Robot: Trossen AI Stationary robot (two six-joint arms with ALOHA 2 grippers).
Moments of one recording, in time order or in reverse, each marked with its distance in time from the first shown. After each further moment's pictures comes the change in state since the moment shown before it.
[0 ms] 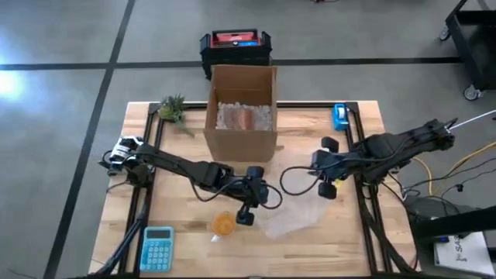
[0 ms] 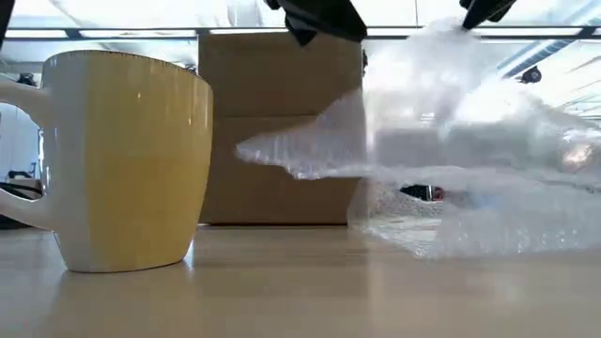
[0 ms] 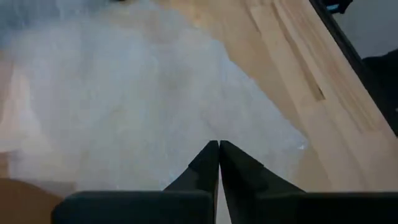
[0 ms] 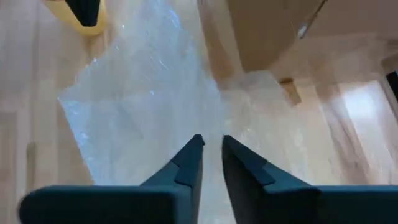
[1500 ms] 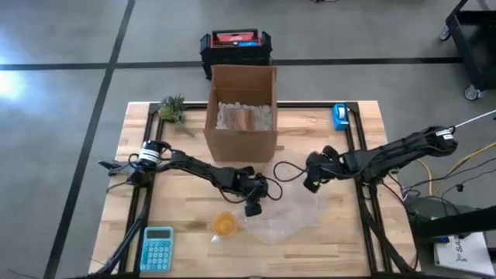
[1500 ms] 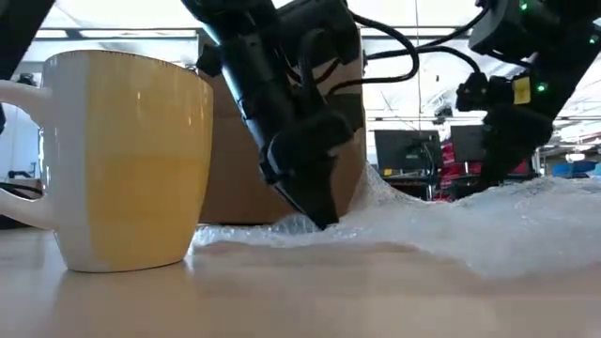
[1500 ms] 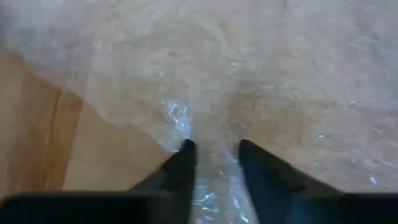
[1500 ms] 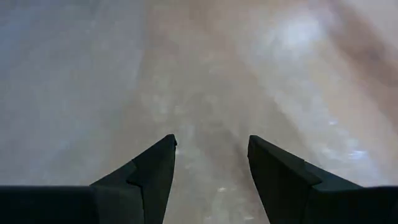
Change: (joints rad) left arm 0.094 0.253 -0.181 0.112 -0.049 -0.319; right arm -0.182 0.002 -0.715 0.540 0.109 0.201
